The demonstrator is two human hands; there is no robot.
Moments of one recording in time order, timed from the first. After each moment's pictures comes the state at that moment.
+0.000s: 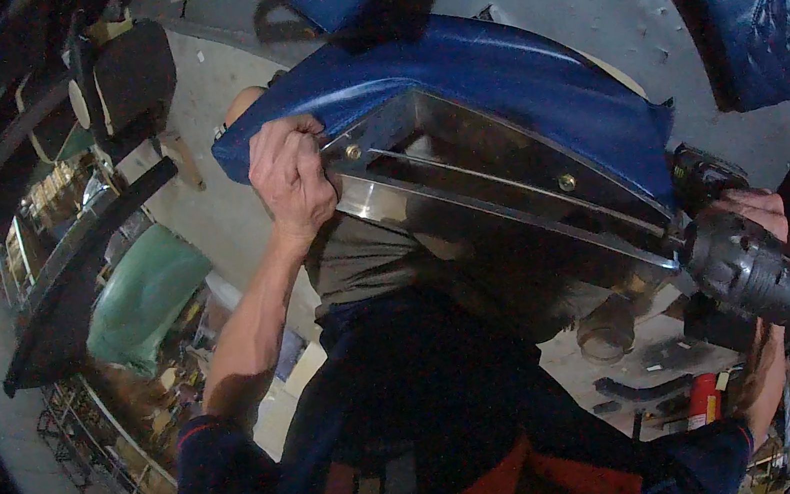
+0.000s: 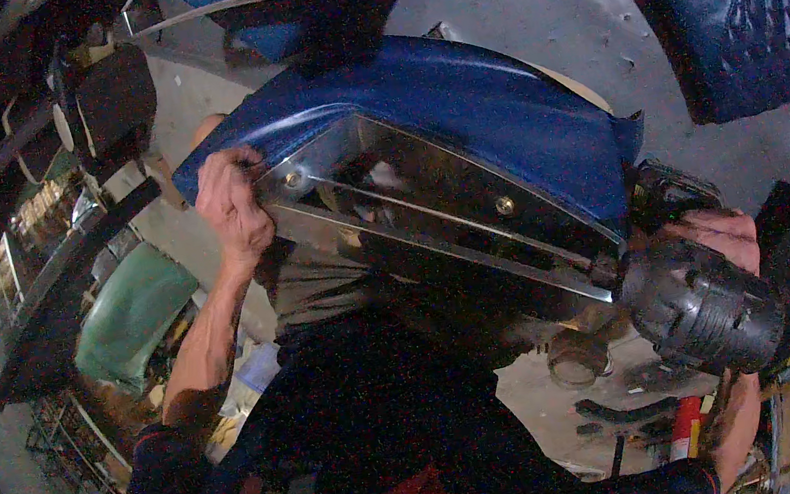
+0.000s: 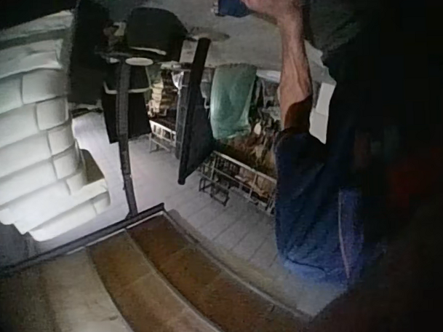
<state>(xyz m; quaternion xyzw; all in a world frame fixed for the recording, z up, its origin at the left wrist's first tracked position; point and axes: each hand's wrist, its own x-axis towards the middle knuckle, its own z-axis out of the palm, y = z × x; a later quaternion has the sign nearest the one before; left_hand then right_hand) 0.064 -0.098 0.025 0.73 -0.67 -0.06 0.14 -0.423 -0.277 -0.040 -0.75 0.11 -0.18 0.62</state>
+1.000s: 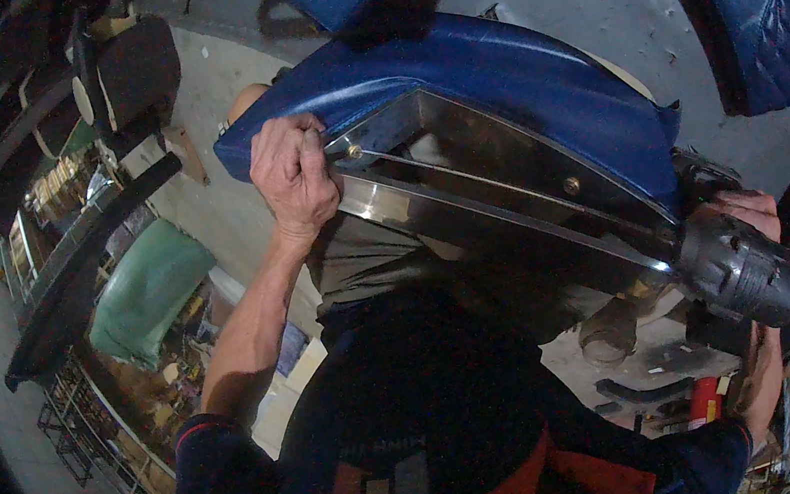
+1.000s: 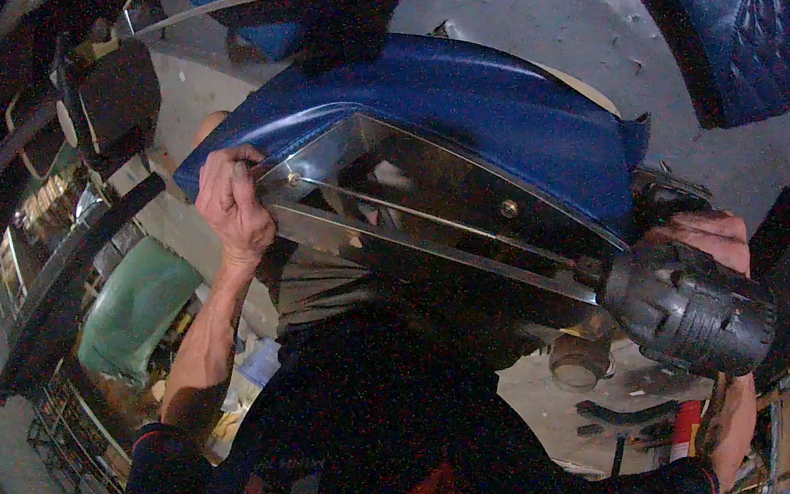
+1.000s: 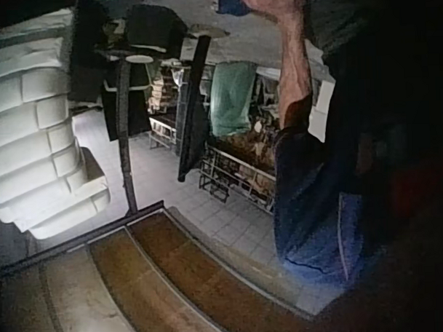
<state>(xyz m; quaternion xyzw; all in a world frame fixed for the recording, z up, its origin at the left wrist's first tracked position) 0.063 -0.099 0.024 0.75 -0.64 -0.08 0.14 -0.433 -0.252 -0.076 -0.71 0.18 -0.22 0.64</state>
